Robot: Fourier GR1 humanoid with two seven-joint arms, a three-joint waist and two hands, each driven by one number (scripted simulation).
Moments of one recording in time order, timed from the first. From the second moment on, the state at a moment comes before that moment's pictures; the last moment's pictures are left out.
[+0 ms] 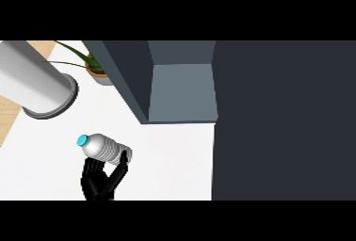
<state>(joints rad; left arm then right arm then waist) -0.08 0.00 -0.08 -0.74 0.80 0.34 -1.05 0.96 -0.11 0.13 -2.43 -0.18 0.40 -0.22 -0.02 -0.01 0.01</state>
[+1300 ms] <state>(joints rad) -0.16 0.08 -0.35 -0.87 0.64 0.03 -0.80 0.98 -0.11 0.11 -2.43 -0.18 0.41 -0.24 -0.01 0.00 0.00</state>
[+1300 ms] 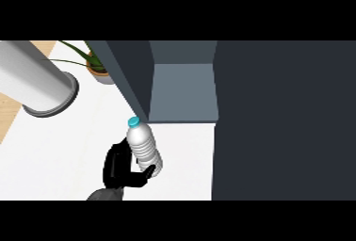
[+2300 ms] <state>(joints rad) -0.53 0.00 -0.43 -1.00 0.51 0.47 -0.45 0.92 -0.10 0.06 -2.42 -0.20 0.41 -0.20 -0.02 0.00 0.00</state>
